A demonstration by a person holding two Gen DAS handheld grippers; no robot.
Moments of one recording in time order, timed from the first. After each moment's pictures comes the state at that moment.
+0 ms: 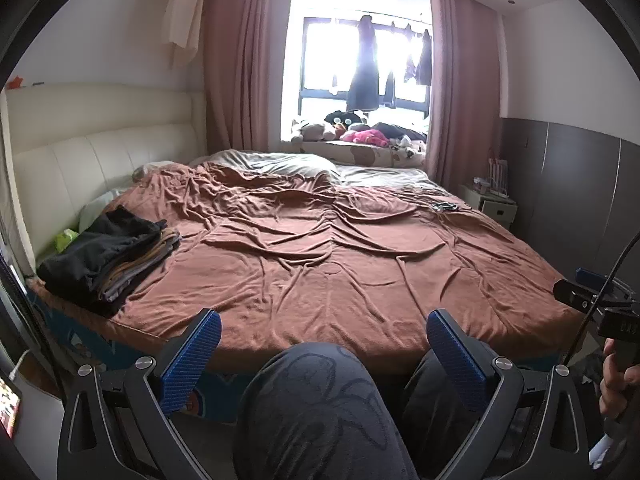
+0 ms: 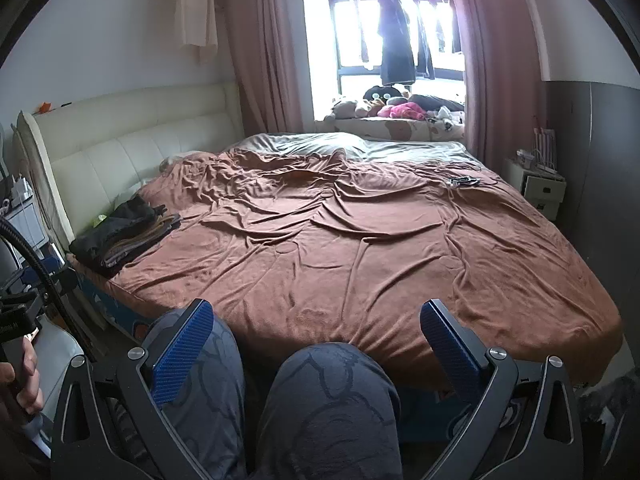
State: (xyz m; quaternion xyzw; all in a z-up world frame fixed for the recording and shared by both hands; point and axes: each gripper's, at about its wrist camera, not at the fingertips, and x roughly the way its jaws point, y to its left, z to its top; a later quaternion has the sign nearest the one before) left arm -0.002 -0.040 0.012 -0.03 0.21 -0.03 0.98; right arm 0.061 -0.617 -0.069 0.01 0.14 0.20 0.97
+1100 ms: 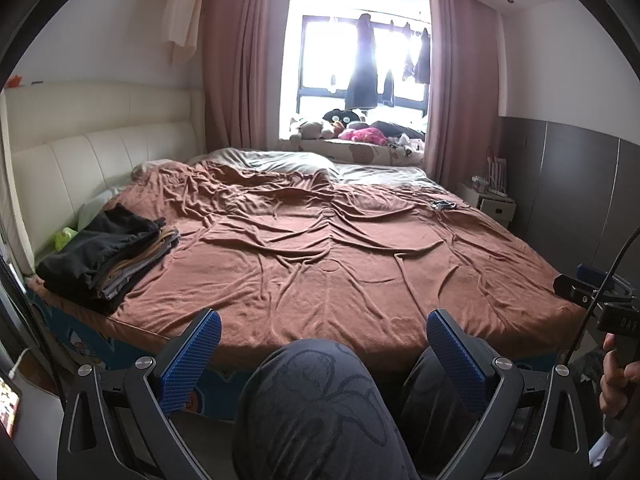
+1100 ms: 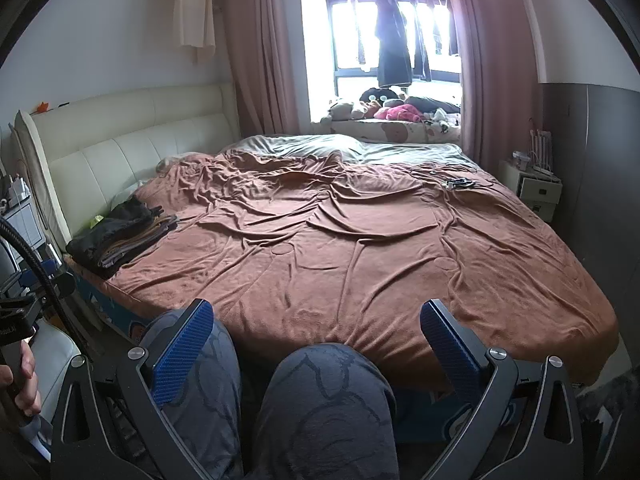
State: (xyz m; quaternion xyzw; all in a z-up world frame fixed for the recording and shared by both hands) left arm -0.003 -0.038 0.011 -0.03 0.21 -0.03 0.98; right arm 0.065 -0.628 -0.068 0.01 0.14 0.19 0.97
